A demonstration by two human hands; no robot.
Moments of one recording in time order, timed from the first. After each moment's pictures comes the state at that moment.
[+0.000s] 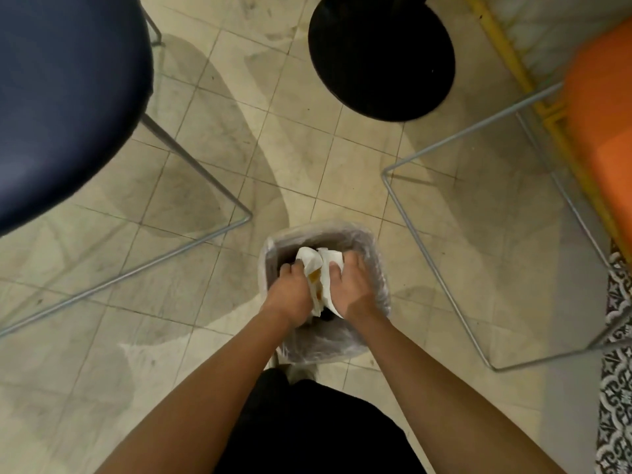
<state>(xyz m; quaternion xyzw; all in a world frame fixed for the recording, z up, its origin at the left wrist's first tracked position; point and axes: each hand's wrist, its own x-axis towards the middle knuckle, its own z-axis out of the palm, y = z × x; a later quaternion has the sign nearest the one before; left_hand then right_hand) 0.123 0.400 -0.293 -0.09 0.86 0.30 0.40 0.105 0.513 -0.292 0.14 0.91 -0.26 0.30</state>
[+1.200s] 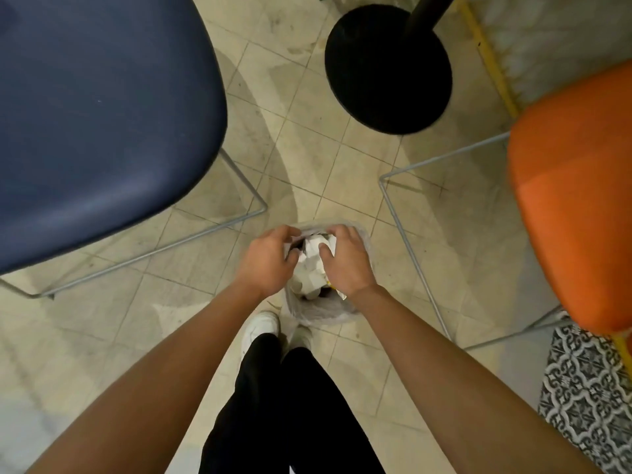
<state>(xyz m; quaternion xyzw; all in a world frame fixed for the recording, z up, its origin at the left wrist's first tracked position) 0.126 0.333 -0.155 -0.11 0.88 0.40 0.22 0.096 0.476 -0.160 0.03 0.92 -0.26 0.29</state>
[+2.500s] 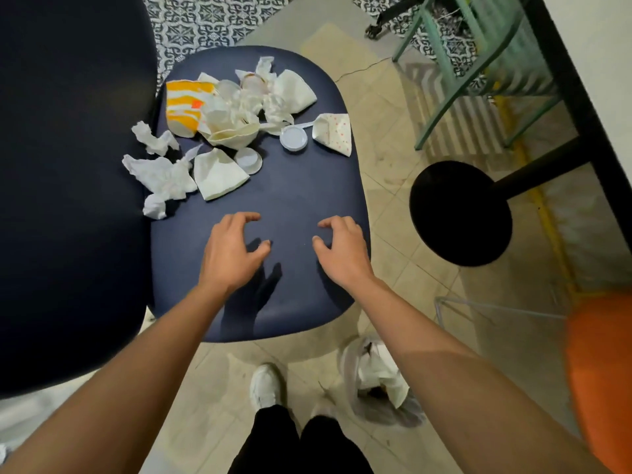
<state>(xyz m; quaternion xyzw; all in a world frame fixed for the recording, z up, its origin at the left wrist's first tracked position) 0.089 0.041 -0.005 -0.31 0.88 0.36 0.02 -0.009 0.195 0.007 -0.17 0.93 -0.24 0.23</state>
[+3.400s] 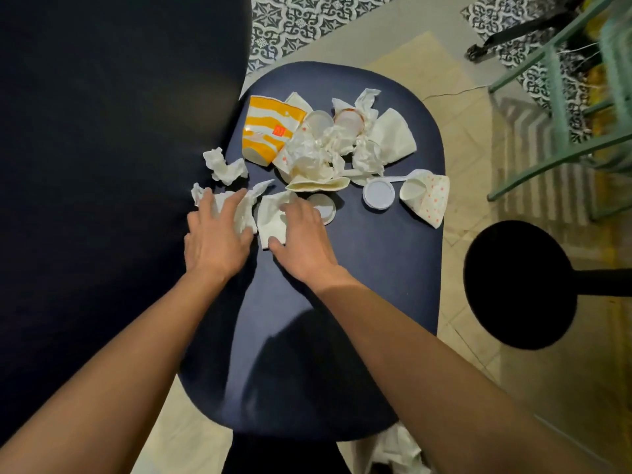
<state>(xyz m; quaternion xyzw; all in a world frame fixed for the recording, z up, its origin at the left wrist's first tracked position) 0.041 -0.113 -0.053 -0.49 0.83 0.26 0.08 -0.059 -0.022 -0.052 -0.39 0.86 -0.16 0.29</state>
